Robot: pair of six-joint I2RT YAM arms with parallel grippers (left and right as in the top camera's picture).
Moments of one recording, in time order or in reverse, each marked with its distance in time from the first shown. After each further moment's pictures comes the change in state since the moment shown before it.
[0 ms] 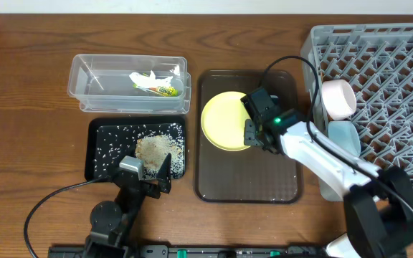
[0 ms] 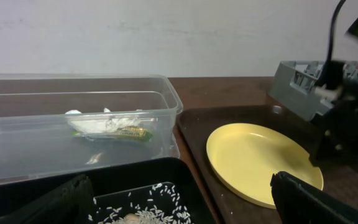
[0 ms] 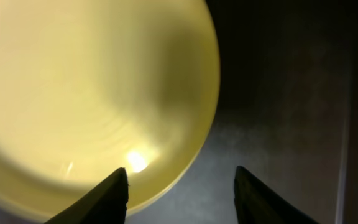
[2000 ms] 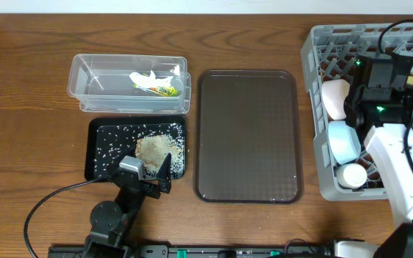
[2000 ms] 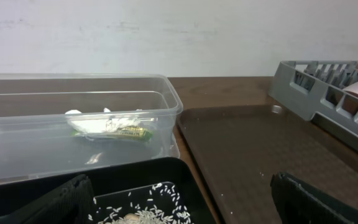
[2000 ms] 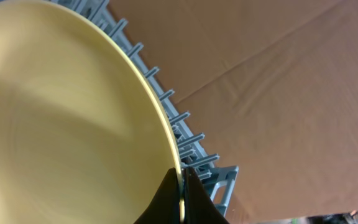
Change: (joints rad) left arm 0.000 0.000 0.001 -0.001 0.000 0.000; right arm -0.541 -0.259 0.022 0.207 0.967 -0.708
